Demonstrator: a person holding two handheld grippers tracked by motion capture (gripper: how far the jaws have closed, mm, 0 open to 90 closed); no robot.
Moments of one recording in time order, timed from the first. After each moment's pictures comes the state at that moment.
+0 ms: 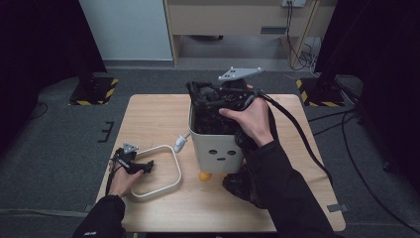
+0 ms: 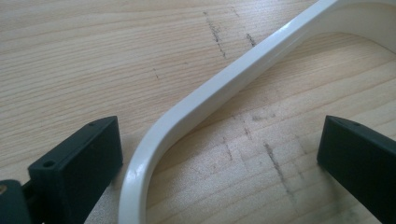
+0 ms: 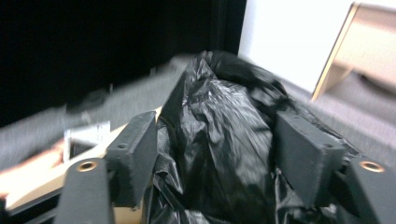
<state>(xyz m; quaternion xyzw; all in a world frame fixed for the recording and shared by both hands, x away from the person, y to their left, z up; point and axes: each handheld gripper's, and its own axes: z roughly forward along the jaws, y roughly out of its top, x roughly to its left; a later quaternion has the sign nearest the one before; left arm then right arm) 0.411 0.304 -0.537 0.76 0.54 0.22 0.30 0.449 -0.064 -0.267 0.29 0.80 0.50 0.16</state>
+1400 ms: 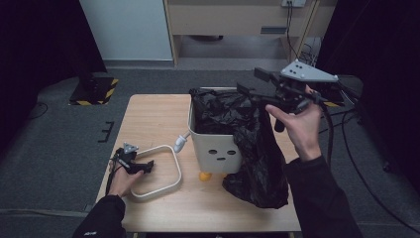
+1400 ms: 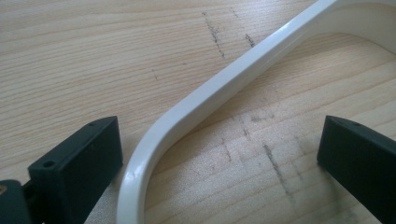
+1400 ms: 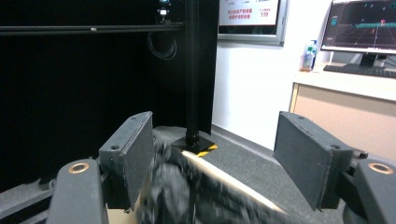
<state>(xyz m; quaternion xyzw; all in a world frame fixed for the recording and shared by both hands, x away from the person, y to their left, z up) 0.411 0.303 -0.537 0.76 0.54 0.22 0.31 0.400 -0.164 -0.227 0.29 0.69 0.62 0.24</state>
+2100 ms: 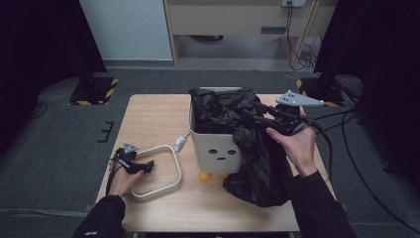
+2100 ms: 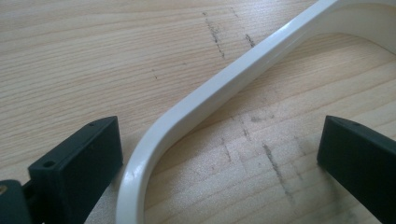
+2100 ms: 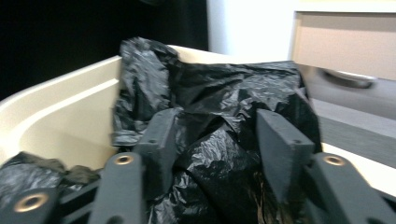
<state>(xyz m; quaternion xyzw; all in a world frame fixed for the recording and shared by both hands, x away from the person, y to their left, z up) 0.411 0.303 -0.537 0.75 0.54 0.22 0.31 0.402 -0.174 -0.297 0.36 0.73 0.55 0.20</state>
